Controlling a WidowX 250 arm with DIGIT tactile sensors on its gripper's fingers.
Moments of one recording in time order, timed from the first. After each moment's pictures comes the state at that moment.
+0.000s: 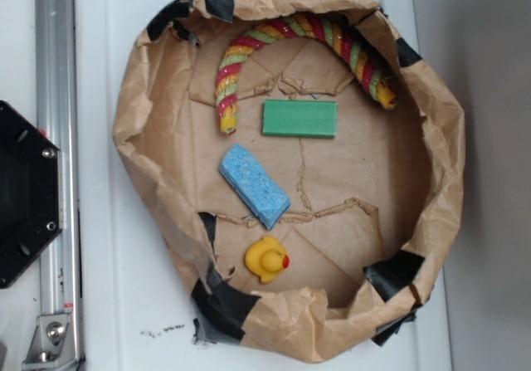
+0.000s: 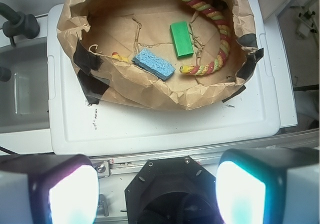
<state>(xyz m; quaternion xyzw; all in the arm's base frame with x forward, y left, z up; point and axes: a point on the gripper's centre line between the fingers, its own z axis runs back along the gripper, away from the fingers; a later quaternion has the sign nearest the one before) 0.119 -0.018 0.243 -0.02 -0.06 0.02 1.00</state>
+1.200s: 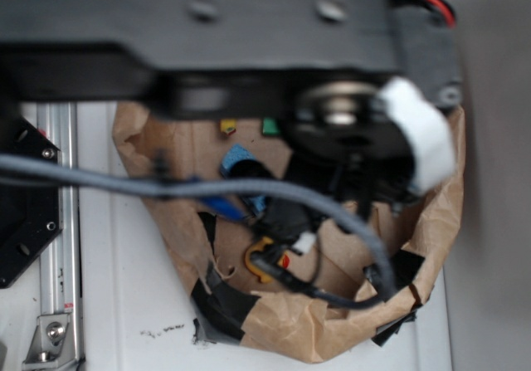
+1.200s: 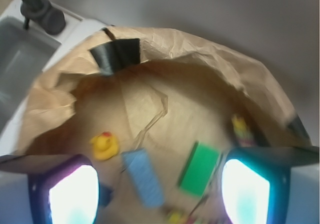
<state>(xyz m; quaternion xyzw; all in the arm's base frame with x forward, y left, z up) 0.290 -0.031 0.153 -0.03 -0.07 -0.34 0.94</state>
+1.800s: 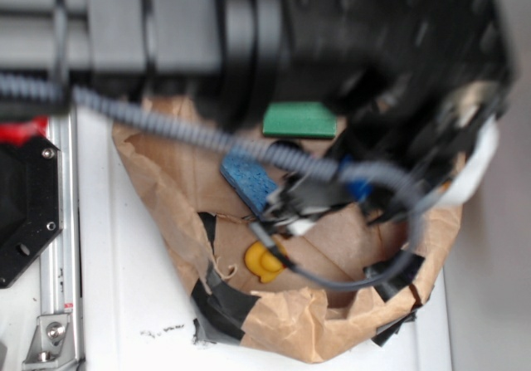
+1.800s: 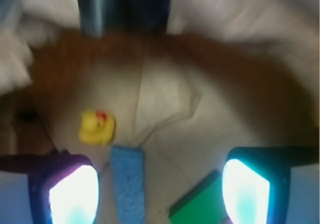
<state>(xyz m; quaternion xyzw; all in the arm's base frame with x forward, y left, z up) 0.286 -0.038 0.100 -0.05 0.00 -0.50 0.86</state>
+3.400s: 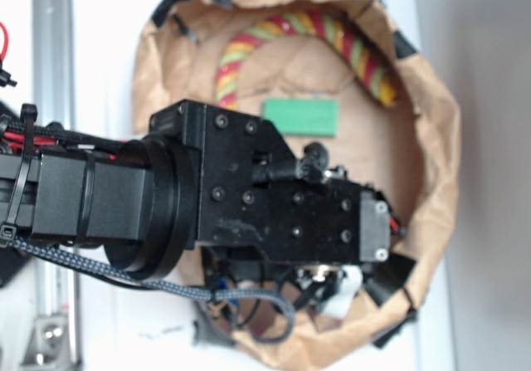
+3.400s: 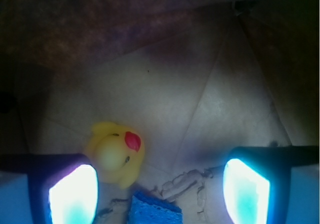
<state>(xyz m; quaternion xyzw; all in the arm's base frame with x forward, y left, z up) 0.267 -0.073 0.062 -0.03 -0.05 -0.59 0.81</state>
